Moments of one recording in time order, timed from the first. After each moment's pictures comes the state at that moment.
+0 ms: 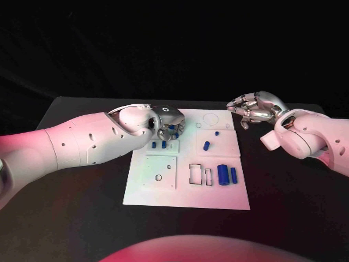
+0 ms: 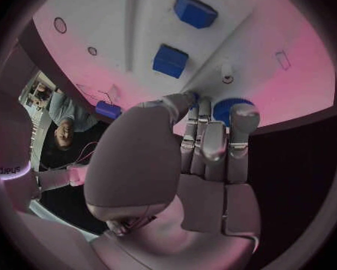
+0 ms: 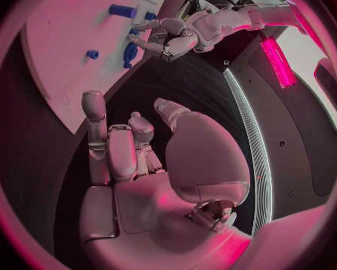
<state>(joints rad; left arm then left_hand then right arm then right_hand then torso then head) 1.23 -0.54 -0.12 1.23 -1.76 -0.10 -0.01 1.50 -0.25 0.60 0.18 0.05 0.99 0.11 0.29 0.33 1.11 0.05 0.36 0.10 1.41 -0.01 1.33 1.00 0.14 1.28 0.09 1.07 1.06 1.25 -0.84 -0.14 1.35 -0.54 -0.26 0.23 1.18 -0.11 0.38 0.15 0.24 0.74 0.17 0.39 0.36 1.20 0.08 1.16 1.07 1.45 0.01 1.31 1.09 0.15 1.15 0.11 0.83 0.94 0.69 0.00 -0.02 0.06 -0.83</state>
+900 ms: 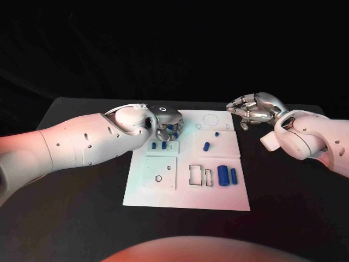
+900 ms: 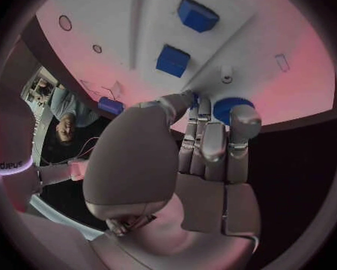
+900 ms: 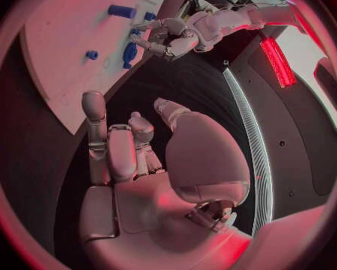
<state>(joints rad) 1.23 -0.57 -0.11 1.25 -1.73 -0.12 0.02 1.47 -0.25 0.63 0.16 0.05 1.01 0.13 0.28 0.34 1.15 0.06 0.30 0.11 1.41 -0.01 1.34 1.00 0.14 1.30 0.10 1.10 1.09 1.25 -0.84 -0.14 1.35 -0.54 -0.26 0.23 1.18 -0.11 0.38 0.15 0.24 0.74 0.17 0.39 0.36 1.20 0.08 1.16 1.07 1.45 0.01 1.31 1.09 0.15 1.15 0.11 0.83 0.94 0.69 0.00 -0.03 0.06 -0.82</state>
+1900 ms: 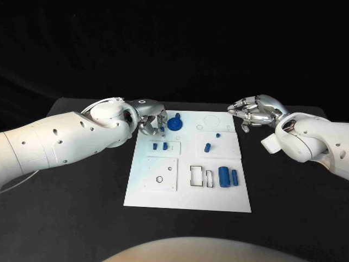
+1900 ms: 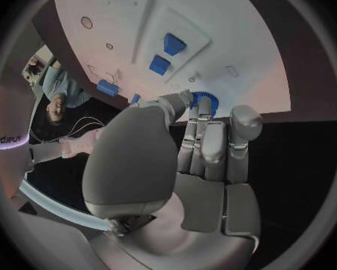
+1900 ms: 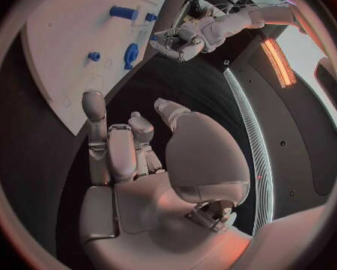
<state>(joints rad) 1.23 -0.73 -0.05 1.34 -1.61 -0.12 -0.02 1.45 -0.25 0.63 0.16 0.05 1.02 0.13 0.28 0.34 1.16 0.06 0.29 0.11 1.41 -0.01 1.35 1.00 0.14 1.30 0.10 1.12 1.10 1.25 -0.84 -0.14 1.34 -0.54 -0.26 0.23 1.18 -0.11 0.38 0.15 0.24 0.74 0.17 0.39 0.36 1.20 0.08 1.16 1.07 1.45 0.01 1.31 1.09 0.15 1.15 0.11 0.83 0.93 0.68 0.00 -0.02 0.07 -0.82</state>
